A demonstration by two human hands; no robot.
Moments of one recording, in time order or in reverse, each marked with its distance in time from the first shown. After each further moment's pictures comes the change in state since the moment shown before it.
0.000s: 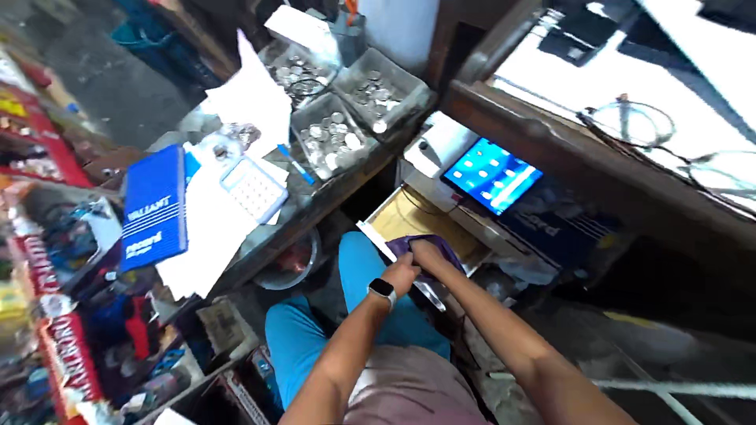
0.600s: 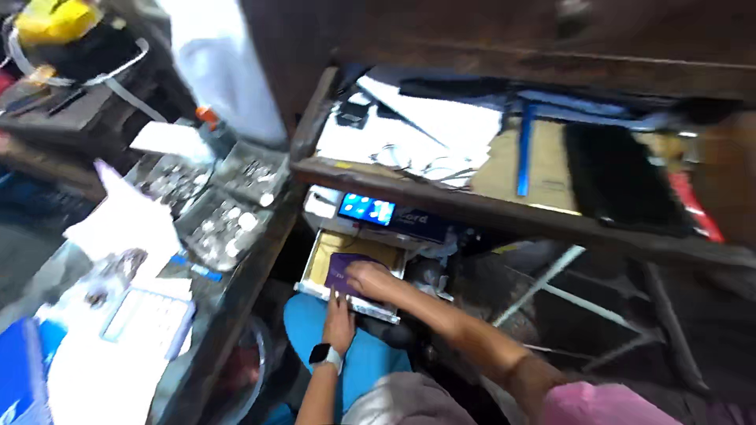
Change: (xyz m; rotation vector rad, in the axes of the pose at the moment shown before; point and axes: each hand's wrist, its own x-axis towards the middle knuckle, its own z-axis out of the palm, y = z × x) left_hand -0.019 -0.003 -0.013 0.101 0.096 -0.127; right_hand -0.100 -0.010 -0.060 0.151 0.326 -0.241
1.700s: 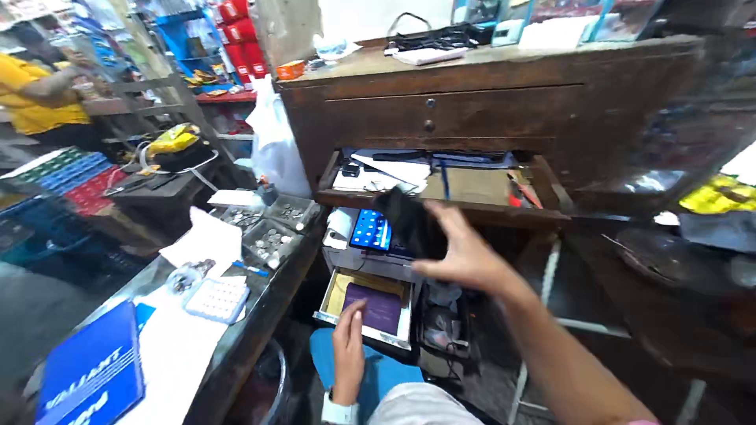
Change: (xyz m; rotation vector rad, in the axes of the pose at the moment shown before) left_hand -0.176 0.061 -0.063 -0.924 0.567 0.615; right_hand -0.251 -0.147 -0.090 0.189 0.871 0.010
